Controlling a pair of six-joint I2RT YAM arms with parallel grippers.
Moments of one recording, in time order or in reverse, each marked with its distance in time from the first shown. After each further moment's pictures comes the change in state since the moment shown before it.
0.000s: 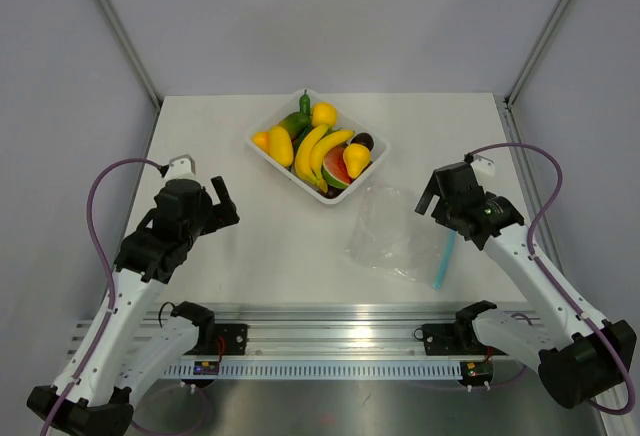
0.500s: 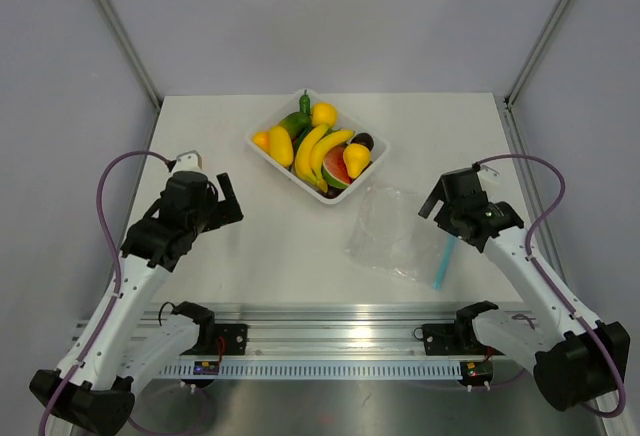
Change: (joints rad) left arm 0.000 0.082 0.034 -0.020 0.020 -0.007; right arm -0.036 -0.019 -0.068 0.031 -0.043 0.048
